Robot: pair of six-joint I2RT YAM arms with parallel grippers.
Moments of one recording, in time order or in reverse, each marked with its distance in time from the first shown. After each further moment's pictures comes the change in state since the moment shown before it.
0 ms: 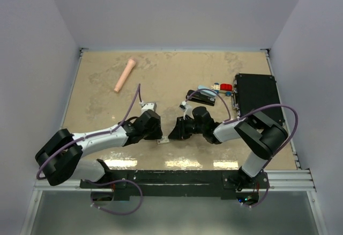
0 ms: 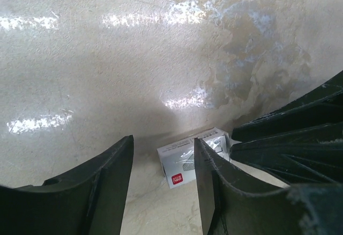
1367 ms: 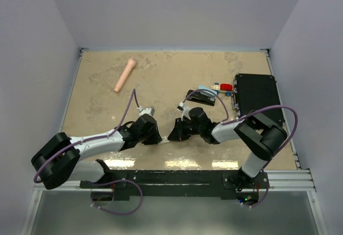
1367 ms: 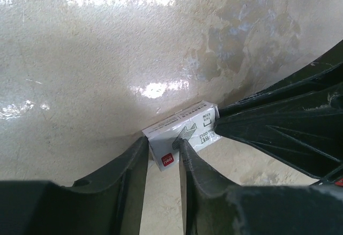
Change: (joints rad) left arm 0.001 -0.063 -0.112 0.088 0.126 -0.081; right arm 0.043 -0.015 0.029 -0.100 0.068 -0.005
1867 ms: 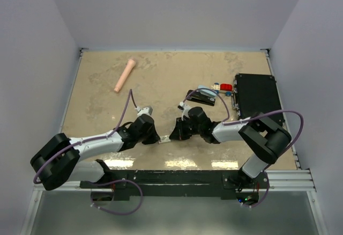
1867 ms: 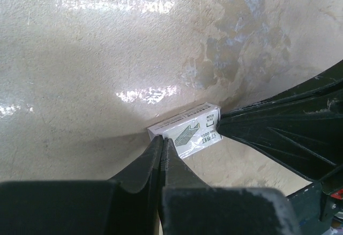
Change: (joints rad) left arm 0.011 -0.009 -0.024 0.045 0.000 -0.043; right arm 0.014 -0.048 0.016 -0.100 0.068 -0.010
